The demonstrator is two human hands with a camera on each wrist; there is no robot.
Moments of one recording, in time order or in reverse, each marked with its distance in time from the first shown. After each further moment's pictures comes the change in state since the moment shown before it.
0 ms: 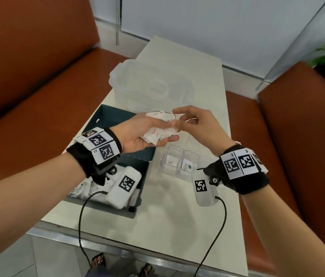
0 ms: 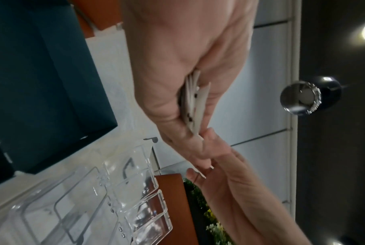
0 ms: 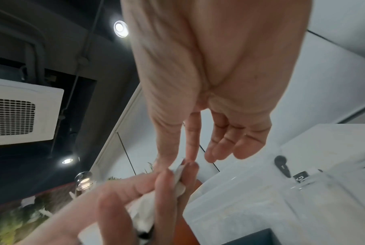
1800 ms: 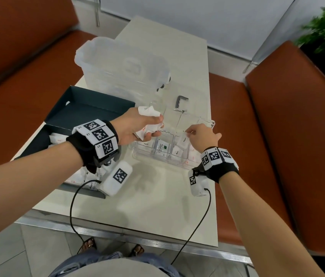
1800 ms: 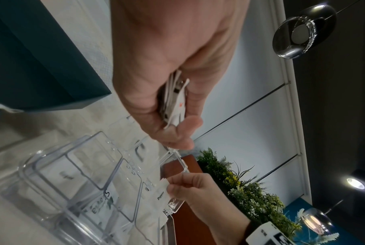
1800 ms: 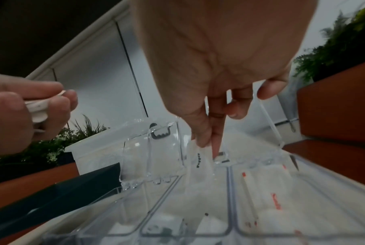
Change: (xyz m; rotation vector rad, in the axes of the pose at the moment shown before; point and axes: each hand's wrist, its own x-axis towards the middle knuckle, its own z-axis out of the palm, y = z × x) left_hand 0.040 -0.055 0.049 0.226 0.220 -0.005; right_hand -0.023 0.148 -0.041 -0.683 0.151 0.361
